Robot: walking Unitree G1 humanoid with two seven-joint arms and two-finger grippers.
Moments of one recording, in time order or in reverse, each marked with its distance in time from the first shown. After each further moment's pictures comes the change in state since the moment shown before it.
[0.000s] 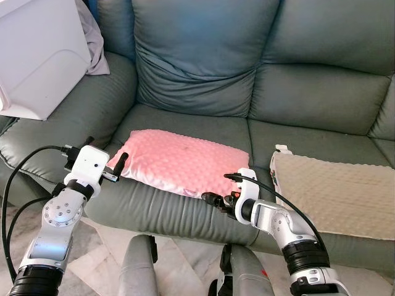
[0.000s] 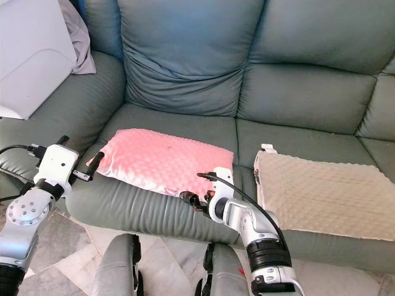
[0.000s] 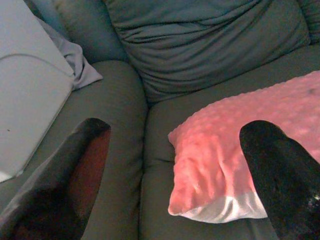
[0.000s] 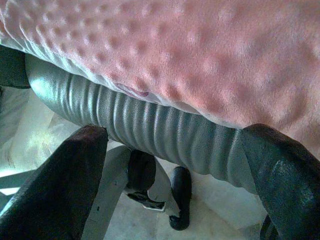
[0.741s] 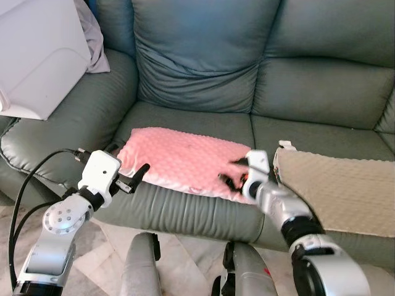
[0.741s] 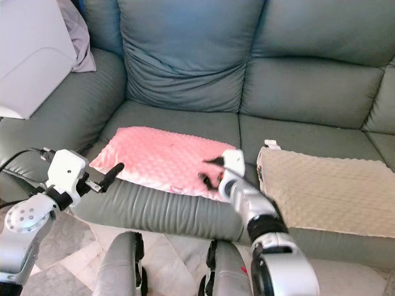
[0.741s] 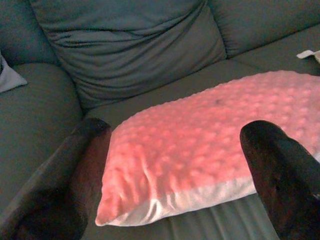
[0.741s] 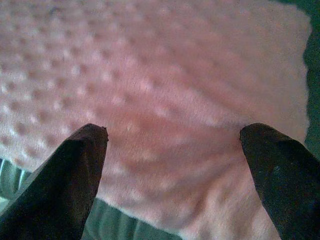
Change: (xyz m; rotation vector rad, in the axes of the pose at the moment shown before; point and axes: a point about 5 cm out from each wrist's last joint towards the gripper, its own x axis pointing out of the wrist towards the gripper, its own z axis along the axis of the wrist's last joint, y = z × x) left arm -0.016 -0.024 0.022 -0.136 -0.040 -0.247; right arm 0.011 -0.030 0.045 -0.206 -0.193 -0.226
